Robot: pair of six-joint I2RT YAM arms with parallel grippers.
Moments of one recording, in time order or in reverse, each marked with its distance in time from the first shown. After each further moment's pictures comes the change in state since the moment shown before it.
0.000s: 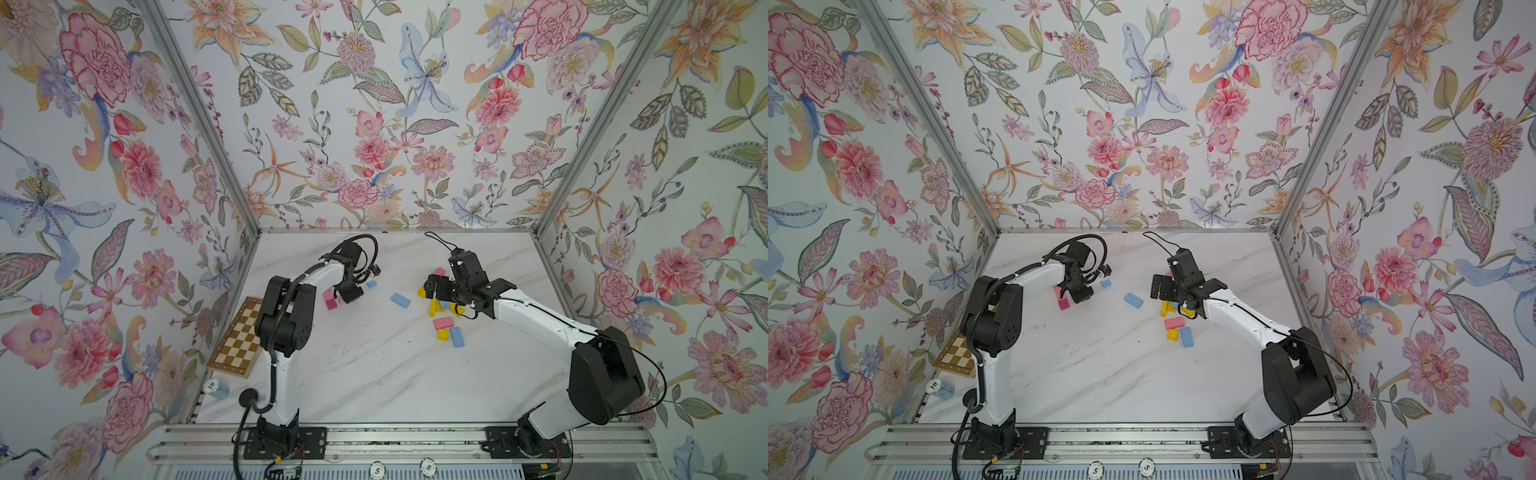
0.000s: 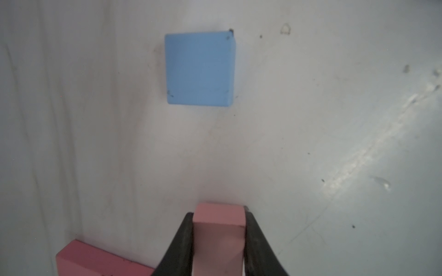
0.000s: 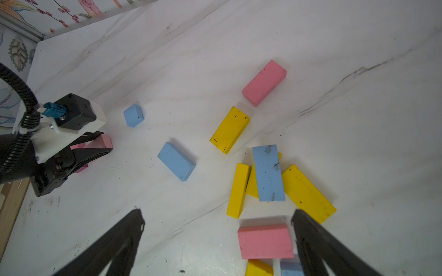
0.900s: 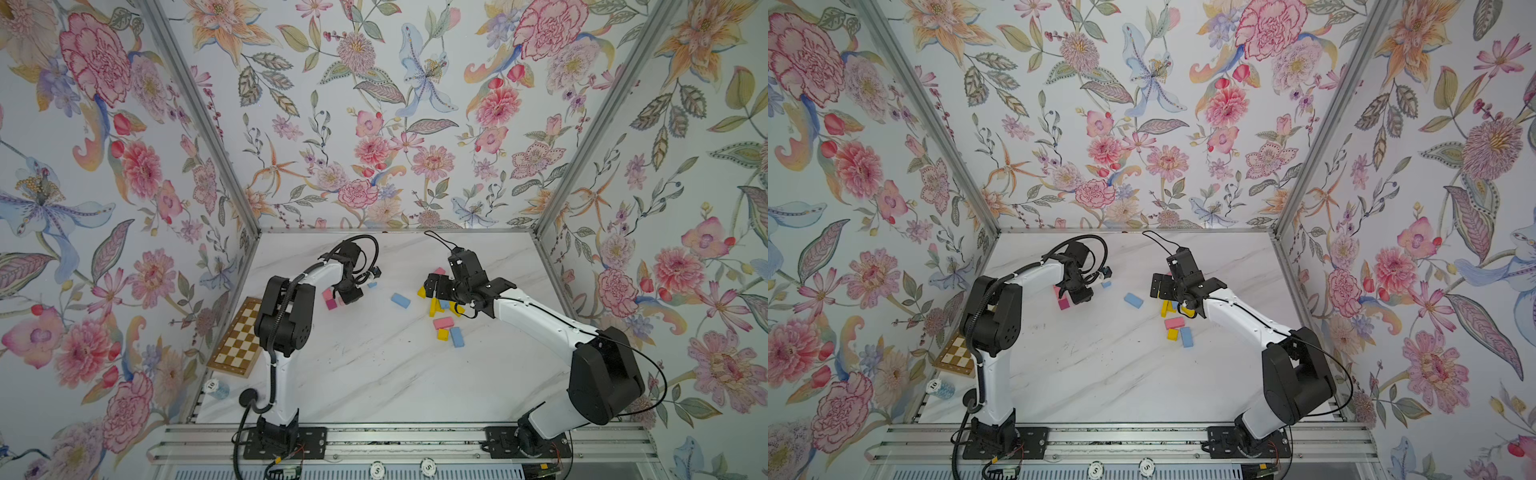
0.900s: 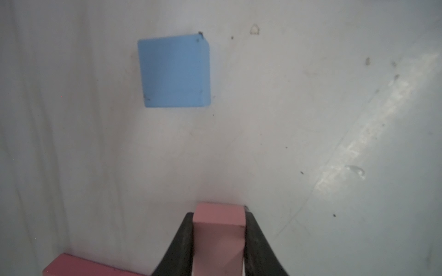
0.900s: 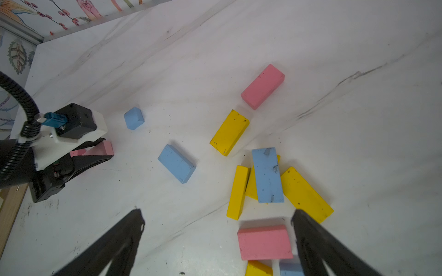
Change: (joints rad) left arm 0.015 -0.002 0.001 -0.023 0.048 0.050; right arm 0.005 0.000 0.012 -0.008 0.015 0.000
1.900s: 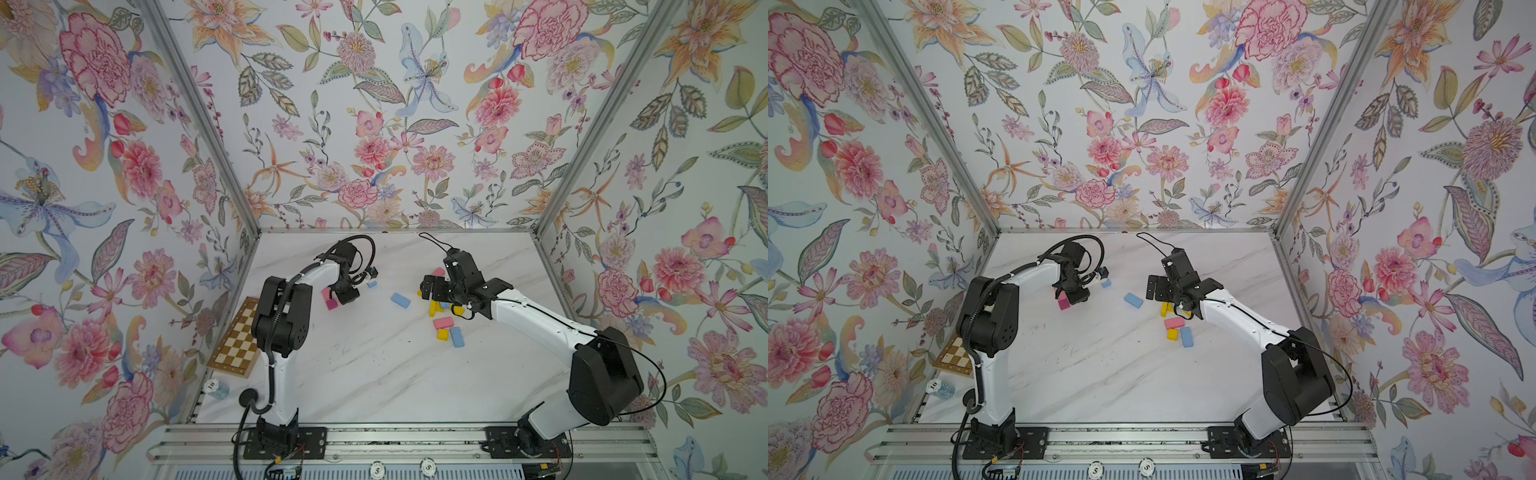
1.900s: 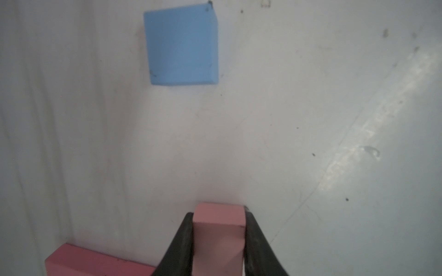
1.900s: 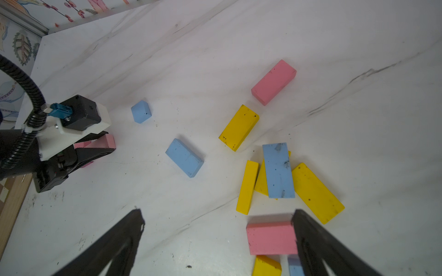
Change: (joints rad) left arm 0.023 -0.013 -0.021 0.006 0.004 0.019; right arm 0.037 0.001 0.012 -0.016 0.011 0.007
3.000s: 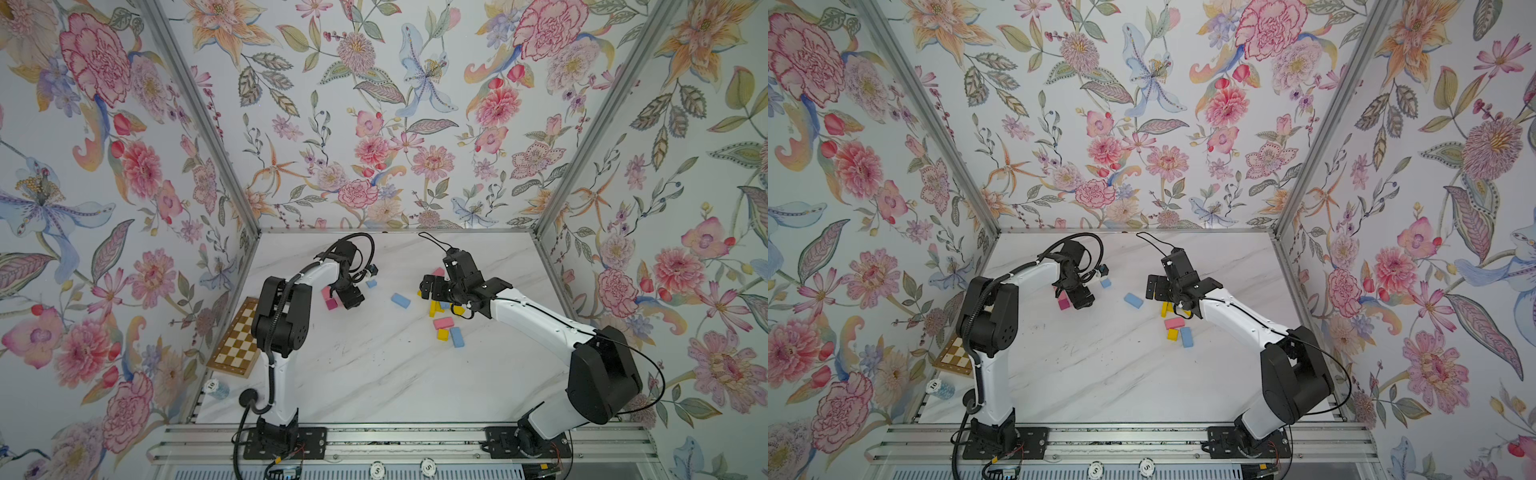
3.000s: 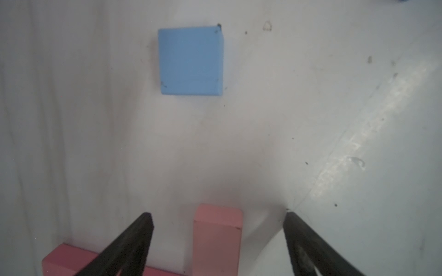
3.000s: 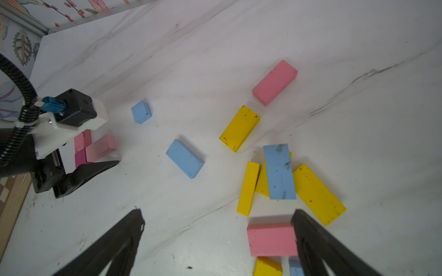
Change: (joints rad) left arm 0.000 -0.010 0.020 -0.007 0.032 -0.054; right arm -0.013 0.008 0.008 -0.002 -0.007 -0.002
